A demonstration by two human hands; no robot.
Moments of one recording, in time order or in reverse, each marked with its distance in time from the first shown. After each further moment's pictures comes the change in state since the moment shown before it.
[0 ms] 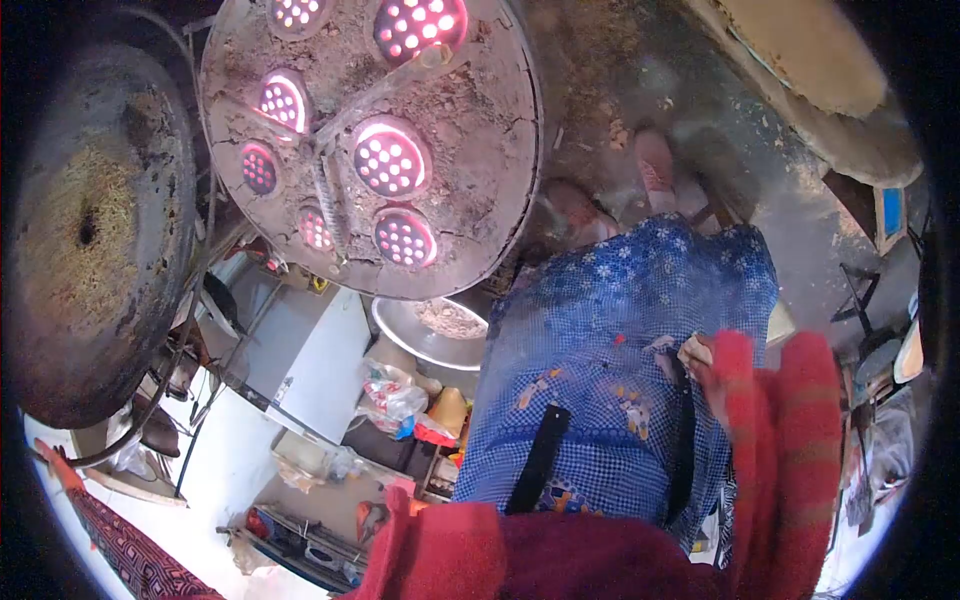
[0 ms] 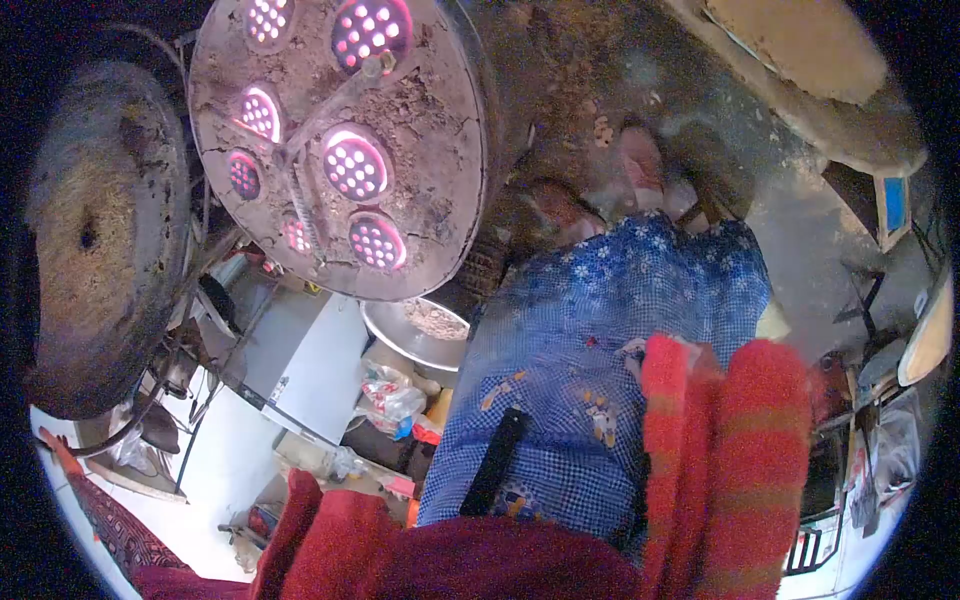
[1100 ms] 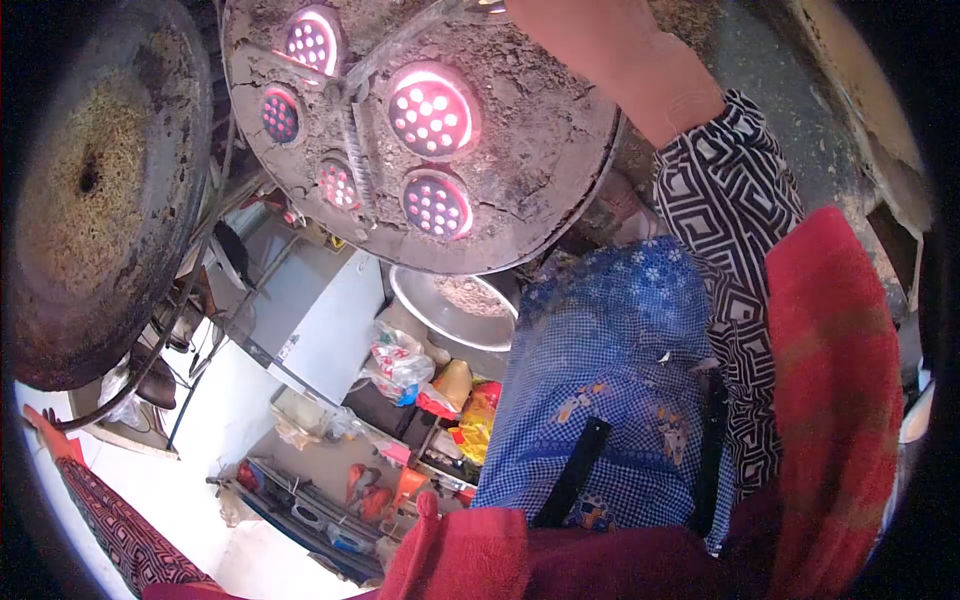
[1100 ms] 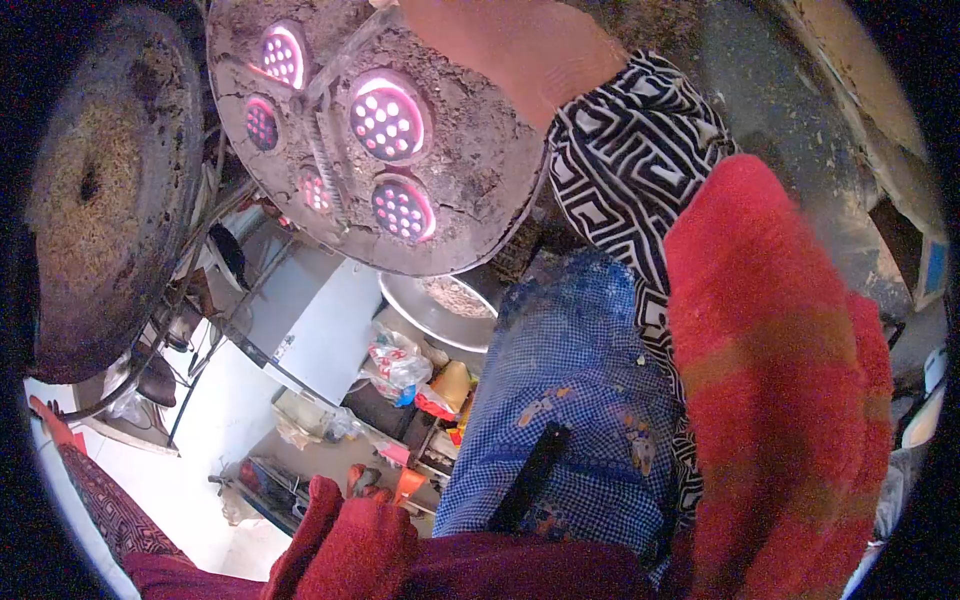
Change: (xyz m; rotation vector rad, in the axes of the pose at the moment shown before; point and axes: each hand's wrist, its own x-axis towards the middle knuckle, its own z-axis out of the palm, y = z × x) left_hand -0.086 0.059 0.018 0.315 0.023 0.034; right_hand 0.289 -0.319 0.038 -0.171 0.586 -1.010
